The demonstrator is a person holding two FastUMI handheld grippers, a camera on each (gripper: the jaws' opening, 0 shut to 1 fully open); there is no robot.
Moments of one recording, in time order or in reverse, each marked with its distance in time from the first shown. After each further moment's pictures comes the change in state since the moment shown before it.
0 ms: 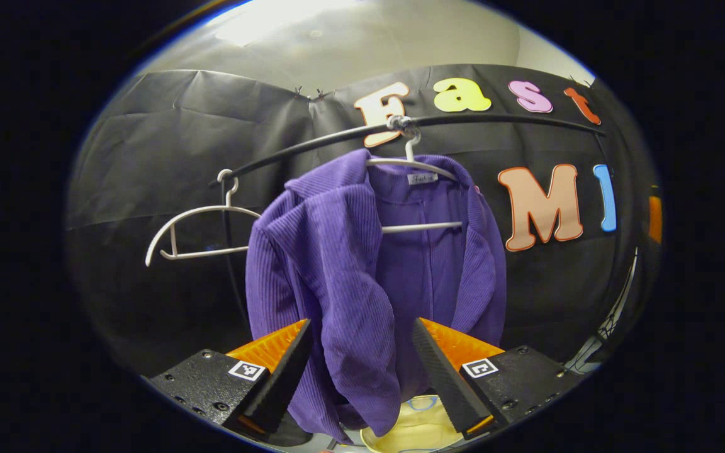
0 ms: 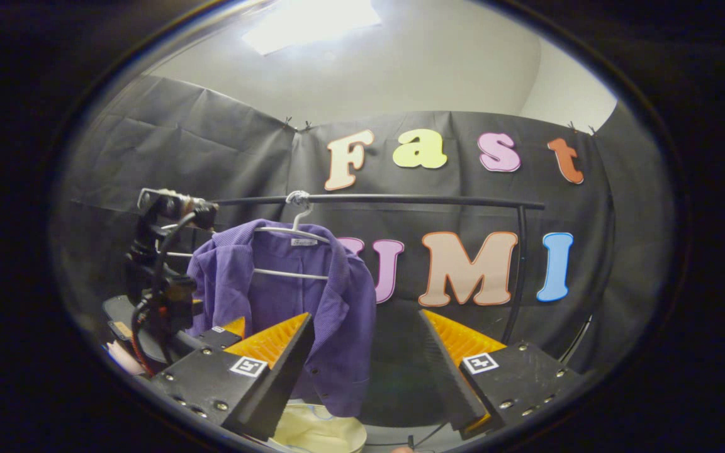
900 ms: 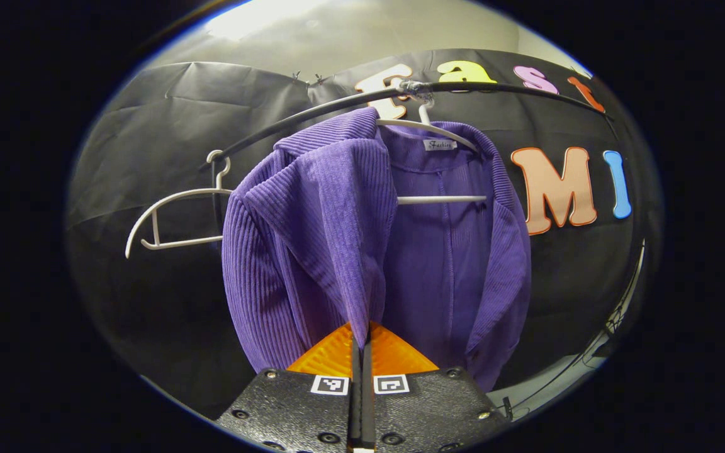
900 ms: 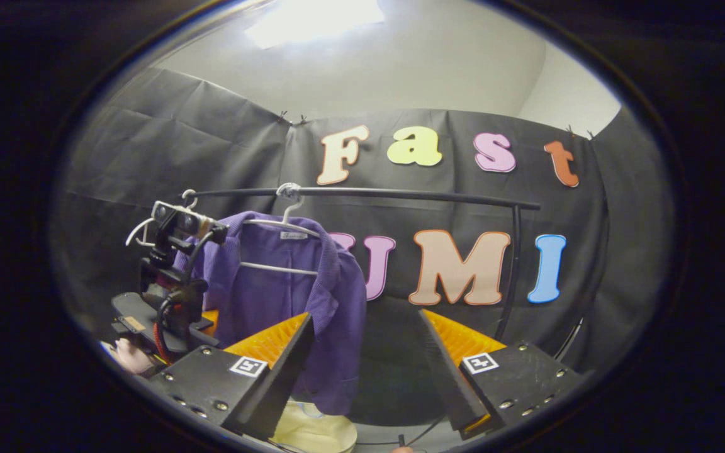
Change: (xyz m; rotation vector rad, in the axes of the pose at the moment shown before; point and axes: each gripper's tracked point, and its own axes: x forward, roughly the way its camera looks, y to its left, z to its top) left arm 0.031 0.012 -0.013 -0.005 0.042 -0.018; right arm 0.011 0.000 -0.009 -0.031 0.016 -0.020
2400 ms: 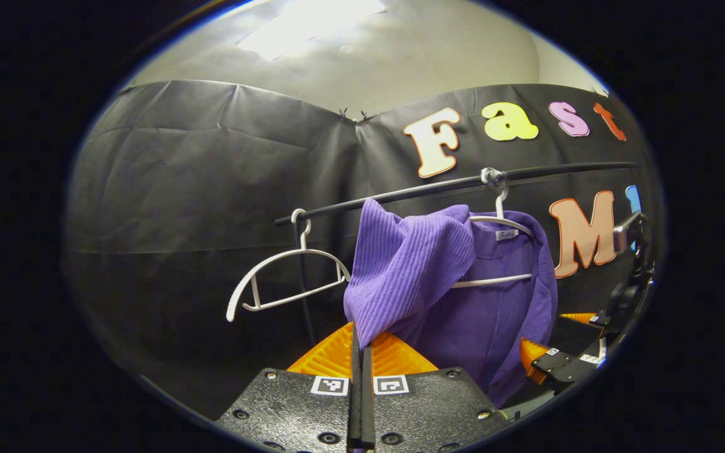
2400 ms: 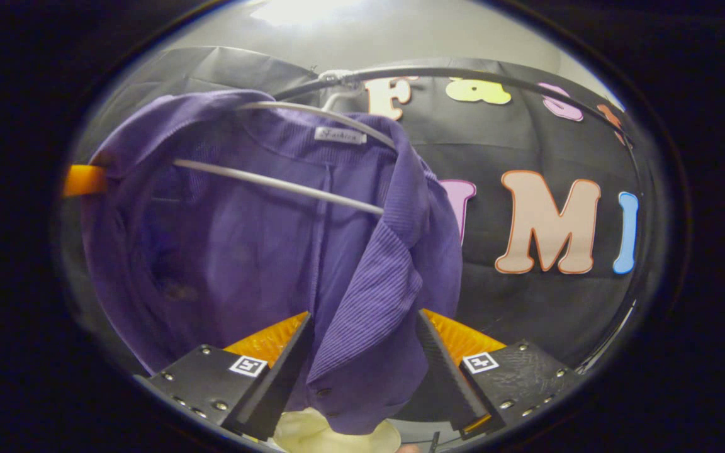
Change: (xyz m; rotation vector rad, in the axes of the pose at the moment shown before) left arm -0.062 0.115 0.095 0.000 -0.162 0.188; right arm 0.179 0.121 -0.142 0.028 0.170 0.173
